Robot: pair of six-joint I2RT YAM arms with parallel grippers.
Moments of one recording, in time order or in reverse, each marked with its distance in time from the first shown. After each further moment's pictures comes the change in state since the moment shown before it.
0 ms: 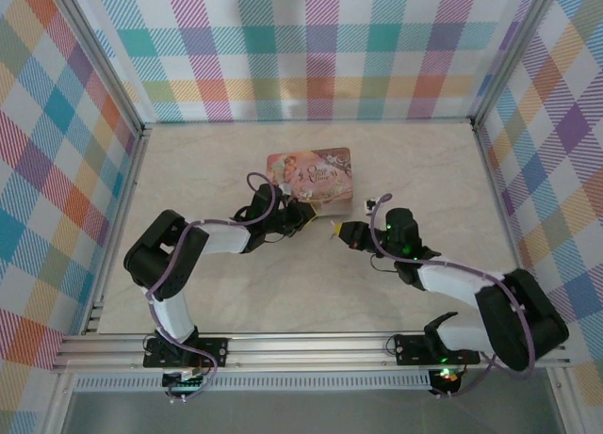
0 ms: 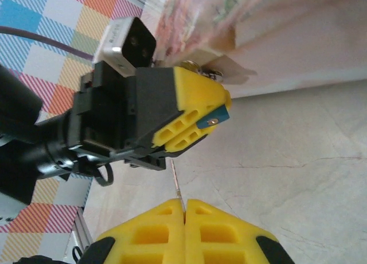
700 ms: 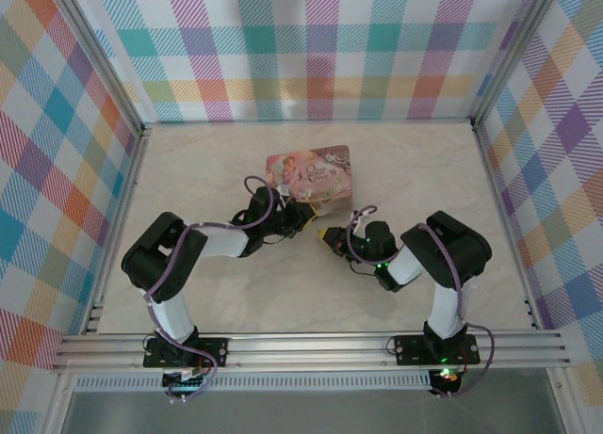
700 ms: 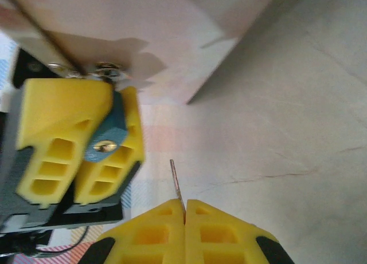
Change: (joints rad) left arm -0.010 -0.016 -0.045 0.089 0.000 -0.068; right arm 0.082 0.552 -0.013 0.678 0.064 0.399
